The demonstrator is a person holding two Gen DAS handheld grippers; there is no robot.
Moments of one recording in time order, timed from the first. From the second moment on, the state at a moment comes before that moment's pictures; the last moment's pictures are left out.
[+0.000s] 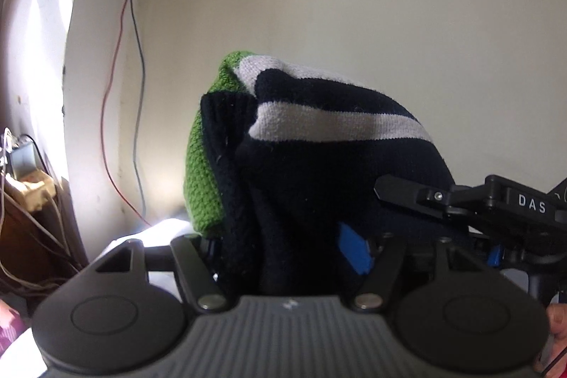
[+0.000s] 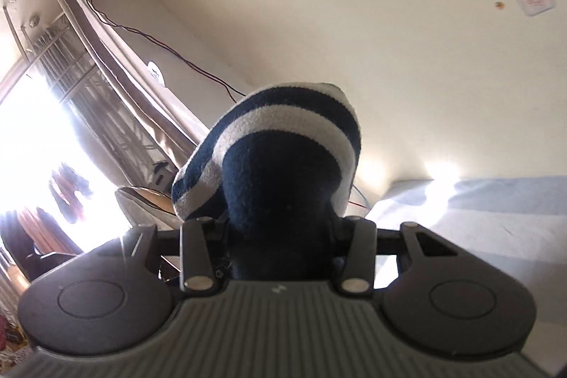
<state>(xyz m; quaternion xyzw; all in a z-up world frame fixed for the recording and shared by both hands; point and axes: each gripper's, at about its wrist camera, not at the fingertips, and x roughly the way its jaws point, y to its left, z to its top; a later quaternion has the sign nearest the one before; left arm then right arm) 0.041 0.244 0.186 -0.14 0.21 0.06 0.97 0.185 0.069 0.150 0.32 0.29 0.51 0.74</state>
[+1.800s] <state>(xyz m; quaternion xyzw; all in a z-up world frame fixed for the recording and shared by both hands) -0.034 0.081 0.022 -0.05 0.34 0.20 0.92 0.031 -0.026 0.010 0.10 0.34 0.32 0.88</state>
